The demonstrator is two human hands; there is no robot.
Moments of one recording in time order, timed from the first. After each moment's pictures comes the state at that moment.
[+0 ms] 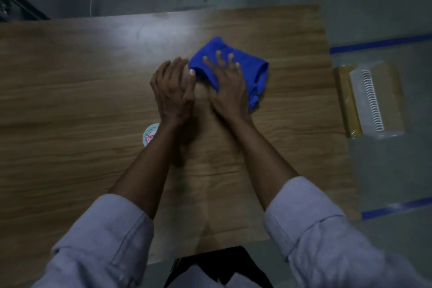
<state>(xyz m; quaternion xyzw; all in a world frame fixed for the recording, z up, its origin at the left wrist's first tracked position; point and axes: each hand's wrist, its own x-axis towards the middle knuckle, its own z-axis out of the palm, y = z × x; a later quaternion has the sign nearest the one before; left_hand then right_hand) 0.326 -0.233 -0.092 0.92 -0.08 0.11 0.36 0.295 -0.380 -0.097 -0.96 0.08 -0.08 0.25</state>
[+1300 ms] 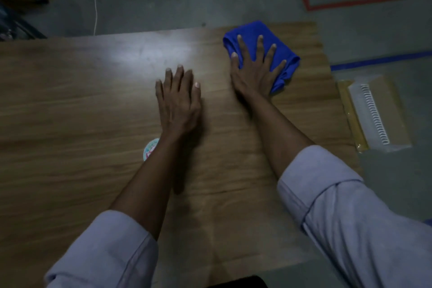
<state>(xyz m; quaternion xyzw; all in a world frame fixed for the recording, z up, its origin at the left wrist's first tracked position) 0.331 -0.237 -0.092 0.96 -0.11 0.01 0.26 0.356 -0.436 -0.099 -0.95 0.30 -0.01 0.11</state>
